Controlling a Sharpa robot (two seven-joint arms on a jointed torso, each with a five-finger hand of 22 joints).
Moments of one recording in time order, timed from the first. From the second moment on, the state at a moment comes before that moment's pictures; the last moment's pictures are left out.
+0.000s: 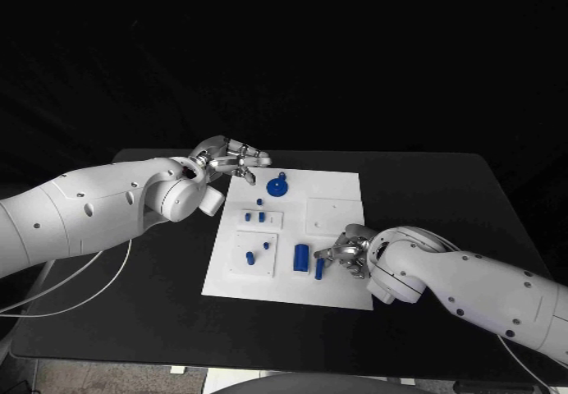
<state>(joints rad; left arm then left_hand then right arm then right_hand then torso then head) 1.31 -0.79 -0.13 1.30 -0.28 -0.19 0.18 1.36 -0.02 -0.09 0.01 0.15 1.02 0.14 0.07 0.06 1.20 0.08 0.06 0.06 1.27 0.00 0.78 0.25 0.08 1.26 -0.02 0.08 1.15 0.95 -0.67 0.11 1.54 -1.11 -0.17 -0.66 0.97 -0.07 0.36 0.01 0.20 1.29 0.02 0.06 0.07 1.43 -0.06 0.97 1.26 1.45 -0.10 1.00 1.04 0.05 1.47 -0.13 0.75 1.31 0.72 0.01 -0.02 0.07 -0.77</state>
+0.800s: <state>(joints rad) 1.31 -0.79 -0.13 1.30 -0.28 -0.19 0.18 1.36 -0.02 -0.10 0.01 0.15 1.02 0.14 0.07 0.06 1.20 0.08 0.06 0.06 1.27 0.00 0.78 0.25 0.08 1.26 -0.02 0.08 1.15 0.95 -0.68 0.11 1.54 -1.11 -0.17 -0.65 1.04 -0.15 0.33 0.15 0.11 1.30 0.02 0.06 0.07 1.43 -0.05 0.96 1.26 1.45 -0.10 0.99 1.04 0.05 1.47 -0.12 0.74 1.31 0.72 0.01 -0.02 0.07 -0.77</state>
